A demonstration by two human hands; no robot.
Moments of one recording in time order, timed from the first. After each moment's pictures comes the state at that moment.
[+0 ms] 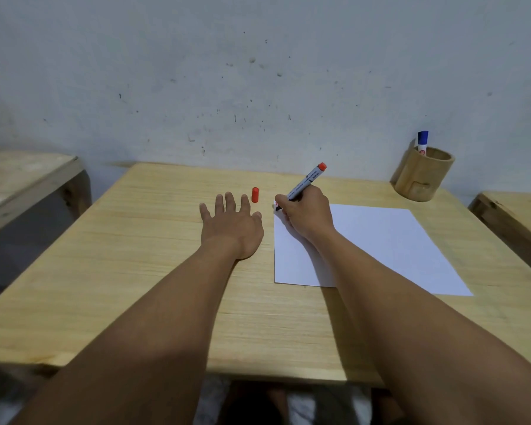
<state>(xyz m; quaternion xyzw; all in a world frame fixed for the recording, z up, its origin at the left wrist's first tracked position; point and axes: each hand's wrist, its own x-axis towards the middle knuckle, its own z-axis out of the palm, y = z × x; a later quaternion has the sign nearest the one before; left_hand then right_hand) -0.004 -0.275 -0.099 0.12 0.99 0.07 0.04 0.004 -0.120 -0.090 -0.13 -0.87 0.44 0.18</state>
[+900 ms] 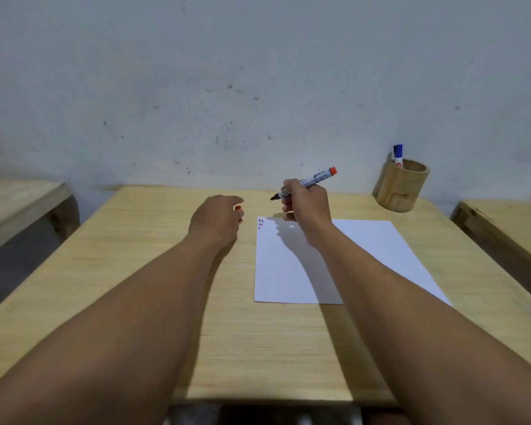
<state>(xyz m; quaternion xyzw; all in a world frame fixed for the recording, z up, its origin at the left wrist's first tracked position) -0.039 -0.265 -0.072 0.13 0.95 0.26 -0.08 0.014 -0.097 -0.047 -0.15 -0.69 0.68 0.19</state>
